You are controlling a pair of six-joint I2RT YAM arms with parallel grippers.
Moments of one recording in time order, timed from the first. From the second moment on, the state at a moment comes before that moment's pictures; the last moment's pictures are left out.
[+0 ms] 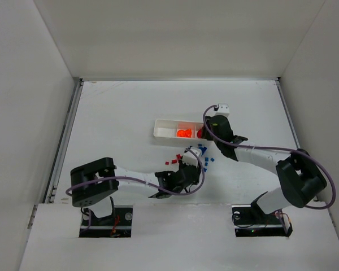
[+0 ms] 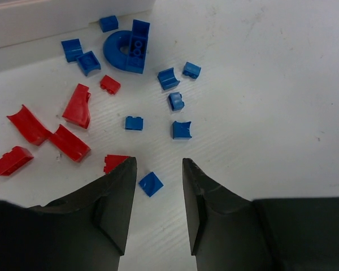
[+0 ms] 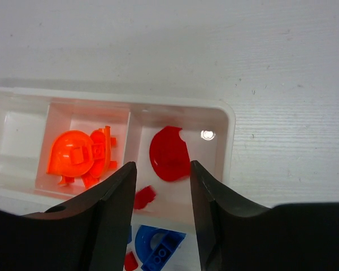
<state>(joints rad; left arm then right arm) -1.32 1.58 0.68 0.33 -0.59 -0.60 0.58 1.47 0.76 0.17 0.38 0.45</state>
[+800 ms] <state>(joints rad) -1.35 1.87 0.89 0.35 -0.66 -0.48 0.50 1.09 0.57 0.16 0.39 0.54</state>
